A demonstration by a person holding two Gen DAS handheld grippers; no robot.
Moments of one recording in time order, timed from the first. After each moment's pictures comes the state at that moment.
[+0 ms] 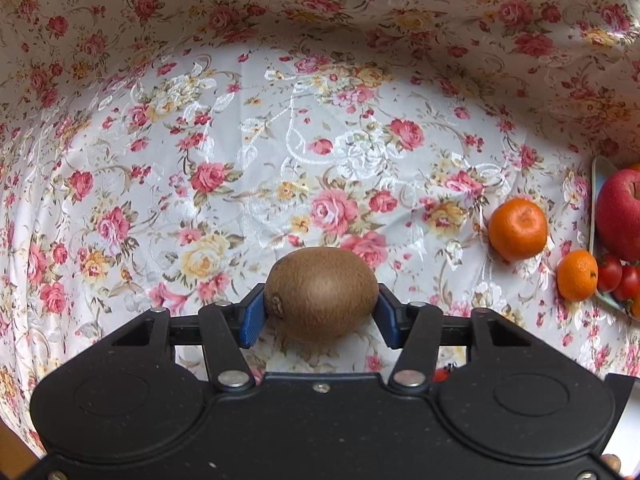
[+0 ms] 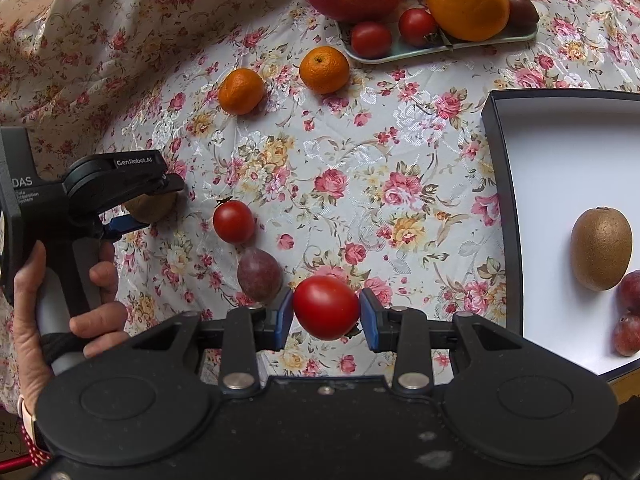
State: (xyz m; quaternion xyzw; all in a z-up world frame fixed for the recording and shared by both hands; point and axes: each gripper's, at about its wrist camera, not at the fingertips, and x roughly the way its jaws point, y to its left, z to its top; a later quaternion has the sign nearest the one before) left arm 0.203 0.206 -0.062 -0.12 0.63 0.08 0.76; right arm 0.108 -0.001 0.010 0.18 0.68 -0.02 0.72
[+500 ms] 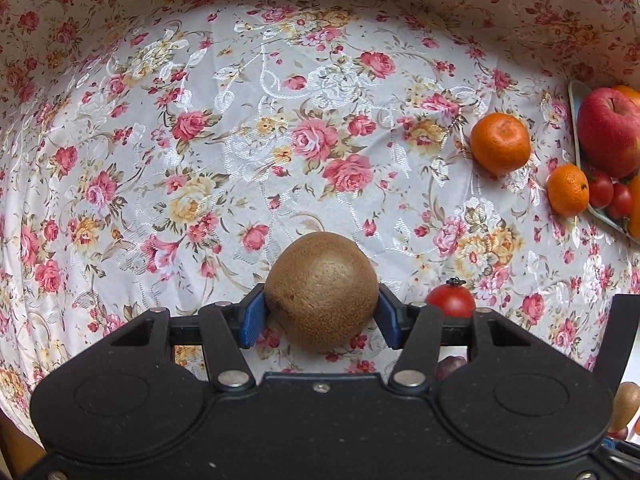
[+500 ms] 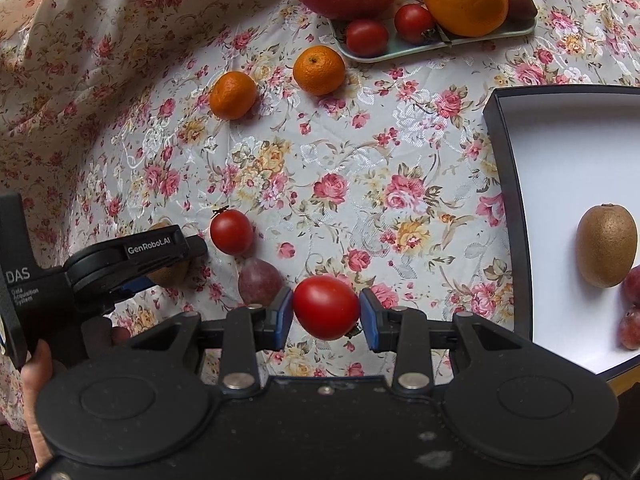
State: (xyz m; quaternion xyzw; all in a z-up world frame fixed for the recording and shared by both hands) left arm 0.175 0.188 -0.064 -0.08 0.66 0.03 0.75; right arm 0.118 0.005 0.004 0.18 0.68 -0.04 0.71
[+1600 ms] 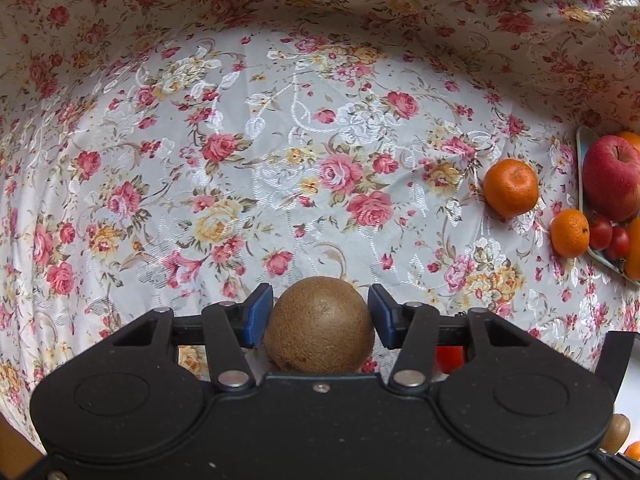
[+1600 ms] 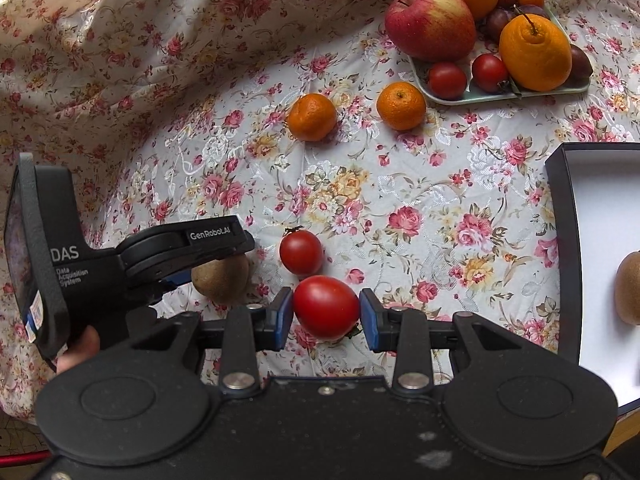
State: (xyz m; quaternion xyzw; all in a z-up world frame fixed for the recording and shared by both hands) left arm 0.174 0.209 -0.049 -0.11 0.63 0.06 0.77; right arm 0.122 0.046 0.018 0.15 0.63 0.01 0.76
